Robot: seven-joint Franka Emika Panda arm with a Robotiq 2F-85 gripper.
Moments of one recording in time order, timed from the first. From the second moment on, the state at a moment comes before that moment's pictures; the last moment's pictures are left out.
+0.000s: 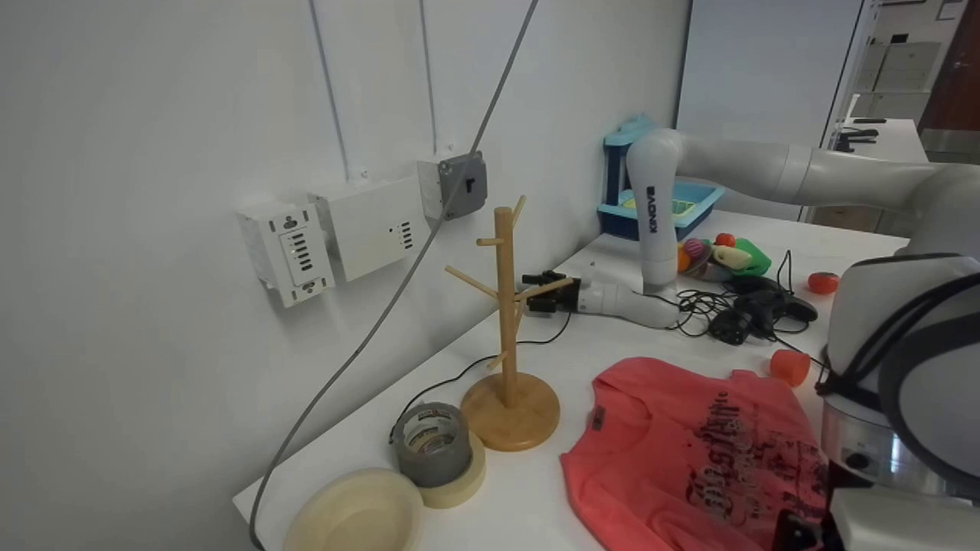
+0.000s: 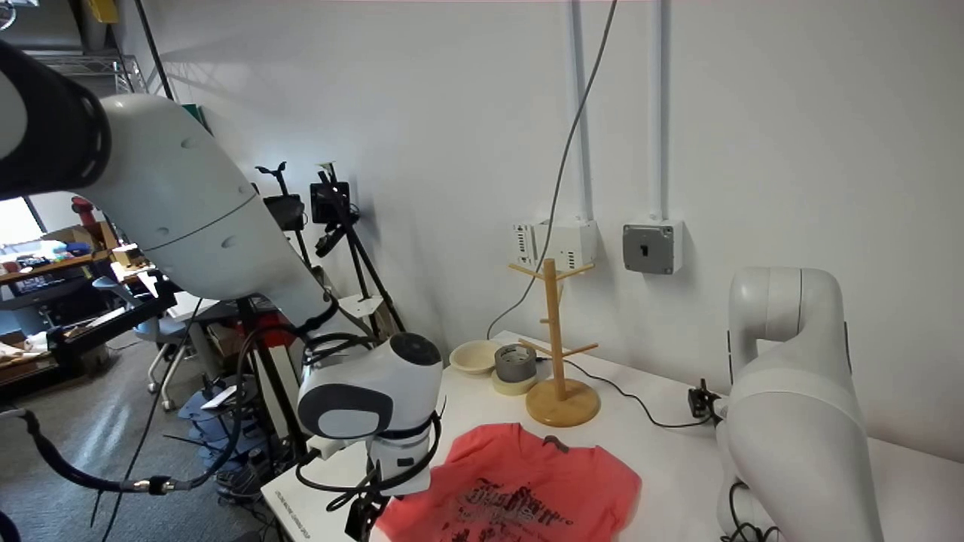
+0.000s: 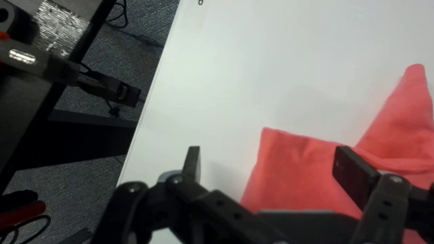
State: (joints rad) arm 0.12 0.33 0.09 -2.50 0.56 2.56 0.75
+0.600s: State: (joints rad) arm 0.12 0.38 0.09 -2.47 0.55 2.58 0.75
